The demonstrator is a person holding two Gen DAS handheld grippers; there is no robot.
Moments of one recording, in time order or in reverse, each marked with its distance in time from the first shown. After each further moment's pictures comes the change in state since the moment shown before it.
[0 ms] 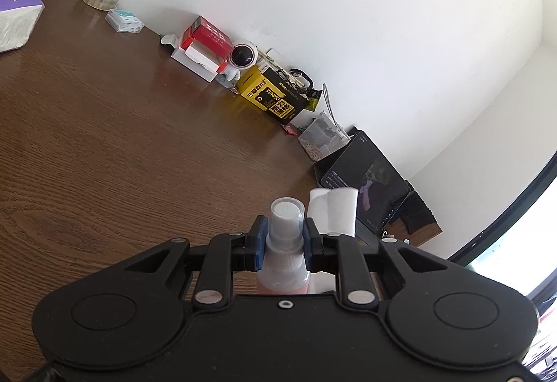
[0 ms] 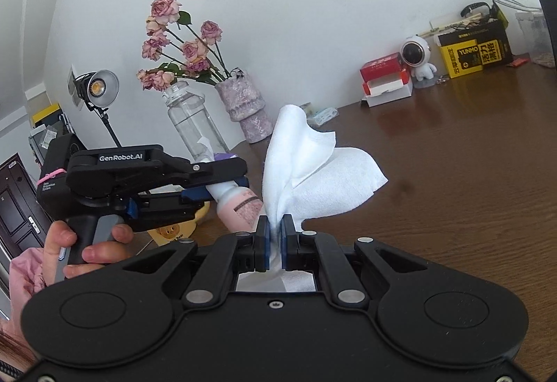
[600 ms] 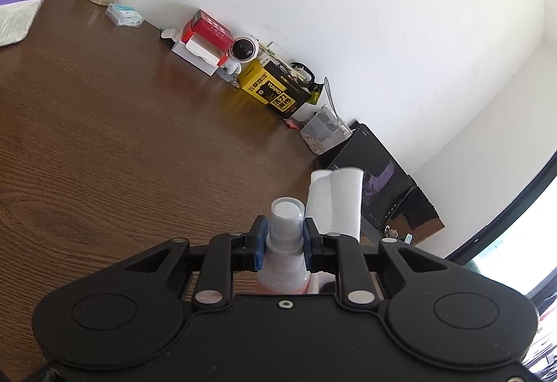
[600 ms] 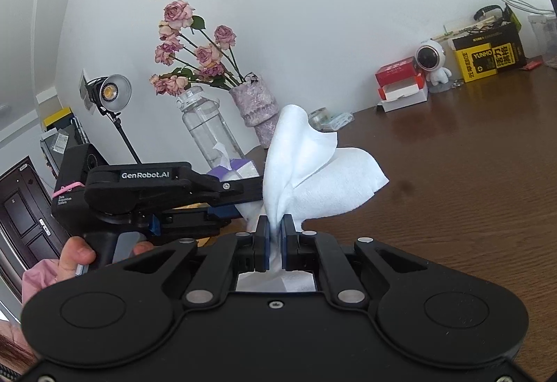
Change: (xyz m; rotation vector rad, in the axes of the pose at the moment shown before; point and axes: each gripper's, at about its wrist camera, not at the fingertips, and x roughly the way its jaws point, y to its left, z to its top) left arm 0.004 -0.004 -0.006 0.004 0.017 0.006; right arm 0.005 0.020 0.013 -0.021 -0.024 0.065
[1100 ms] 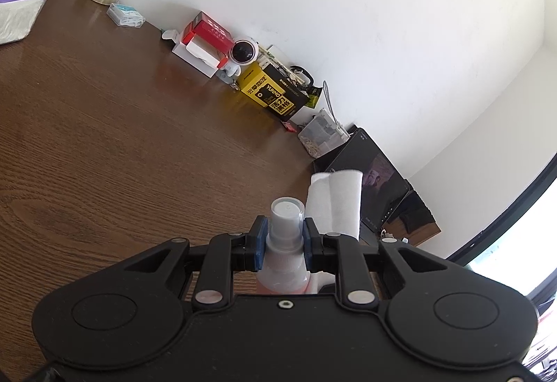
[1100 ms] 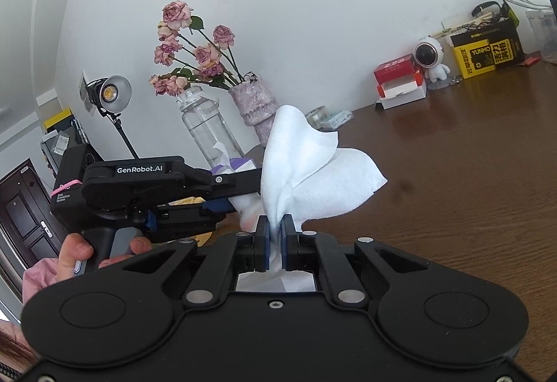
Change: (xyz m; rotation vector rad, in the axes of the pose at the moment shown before) left arm -0.004 0.001 0.003 -0.016 -0.013 -0.005; right arm -0.006 -0.010 -0.008 0.031 0.012 -0.014
